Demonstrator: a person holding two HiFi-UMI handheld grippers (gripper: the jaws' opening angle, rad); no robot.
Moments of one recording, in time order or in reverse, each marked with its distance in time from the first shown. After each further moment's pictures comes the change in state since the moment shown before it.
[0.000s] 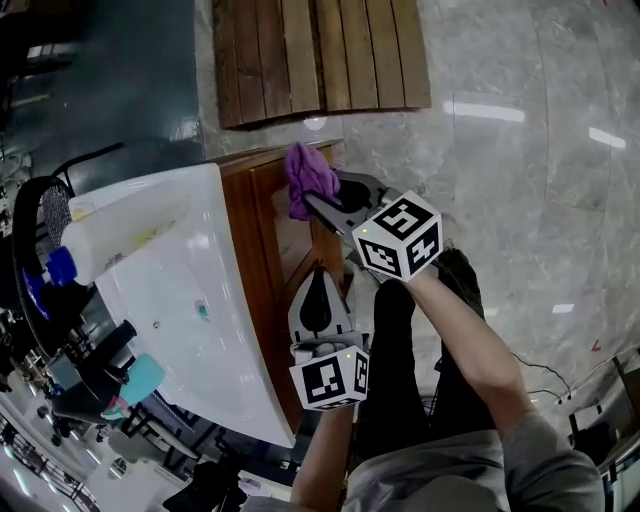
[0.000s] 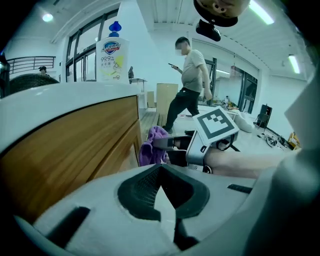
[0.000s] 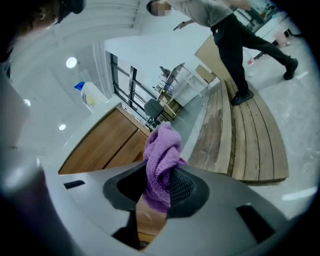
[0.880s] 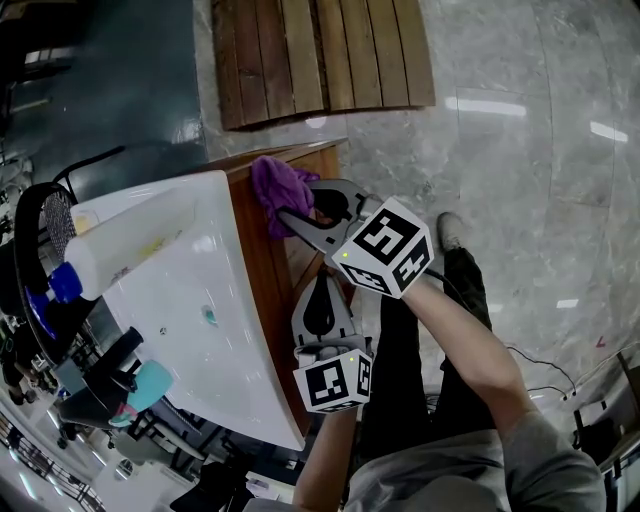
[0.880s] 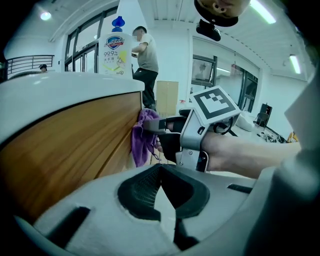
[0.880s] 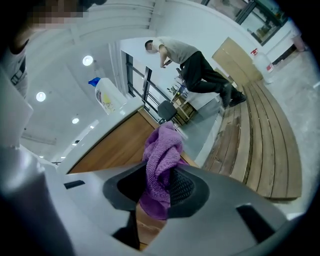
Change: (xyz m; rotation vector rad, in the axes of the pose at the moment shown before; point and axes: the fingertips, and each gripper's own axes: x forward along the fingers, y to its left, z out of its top) left arm 0.003 0.011 -0.005 0.002 0.027 -0.005; right arm 0.023 0.050 0.024 -0.118 -0.020 0.116
